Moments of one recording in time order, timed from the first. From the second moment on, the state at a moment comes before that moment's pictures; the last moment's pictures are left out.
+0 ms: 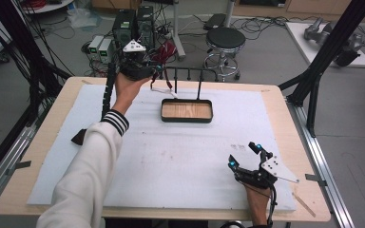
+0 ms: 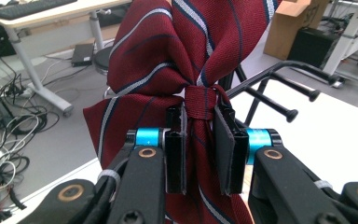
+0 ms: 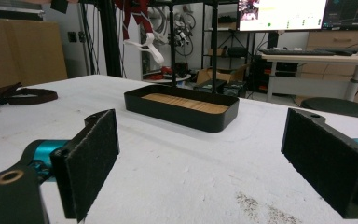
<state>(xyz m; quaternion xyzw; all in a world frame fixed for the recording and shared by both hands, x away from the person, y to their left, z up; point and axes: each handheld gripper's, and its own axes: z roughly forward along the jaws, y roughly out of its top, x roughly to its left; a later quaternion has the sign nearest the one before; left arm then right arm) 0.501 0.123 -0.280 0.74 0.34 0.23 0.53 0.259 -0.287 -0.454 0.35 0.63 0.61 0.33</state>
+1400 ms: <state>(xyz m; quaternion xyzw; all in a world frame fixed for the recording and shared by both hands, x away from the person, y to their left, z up) 0.486 0.165 -0.349 0.75 0.41 0.22 0.48 0.258 -0.286 -0.455 0.35 0.63 0.61 0.33</state>
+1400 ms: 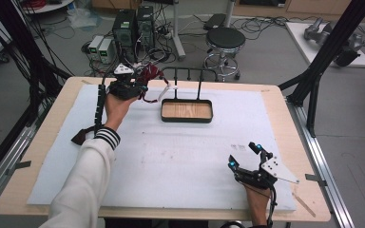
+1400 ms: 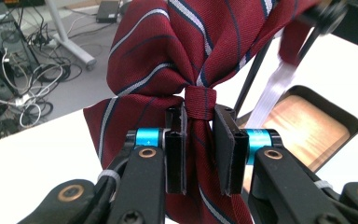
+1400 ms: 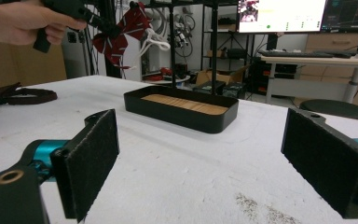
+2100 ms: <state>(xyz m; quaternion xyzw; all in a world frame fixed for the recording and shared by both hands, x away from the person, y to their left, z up) 0.480 0.170 -0.350 0.74 0.39 0.22 0.50 0.257 -0.286 -0.455 0.35 0.62 0.61 0.33</state>
